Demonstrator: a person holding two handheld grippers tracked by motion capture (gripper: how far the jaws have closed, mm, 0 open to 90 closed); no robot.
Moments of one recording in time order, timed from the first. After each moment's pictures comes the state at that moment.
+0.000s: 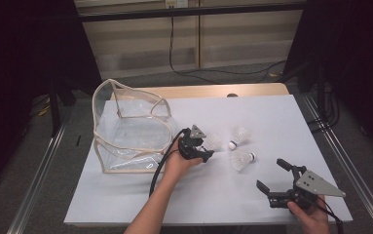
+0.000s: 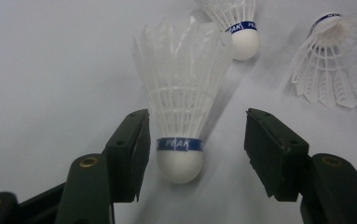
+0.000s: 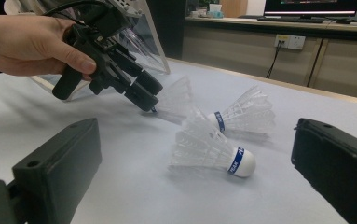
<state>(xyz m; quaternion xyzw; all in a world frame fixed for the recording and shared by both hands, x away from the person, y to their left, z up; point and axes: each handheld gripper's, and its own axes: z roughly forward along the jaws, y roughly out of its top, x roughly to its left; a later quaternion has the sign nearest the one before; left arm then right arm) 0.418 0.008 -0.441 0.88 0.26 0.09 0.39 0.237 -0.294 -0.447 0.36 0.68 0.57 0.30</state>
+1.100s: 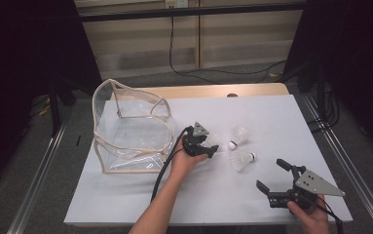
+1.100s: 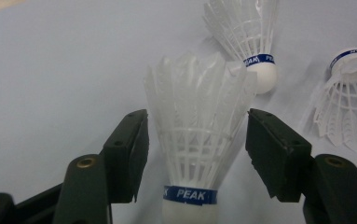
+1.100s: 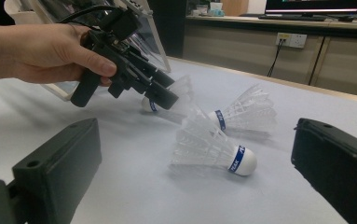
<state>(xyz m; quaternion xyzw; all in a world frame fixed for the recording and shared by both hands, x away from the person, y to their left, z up) 0.428 -0.006 -0.450 0.85 0.27 0.11 0.43 0.237 -0.295 -0.448 0.36 0.68 0.57 0.29</state>
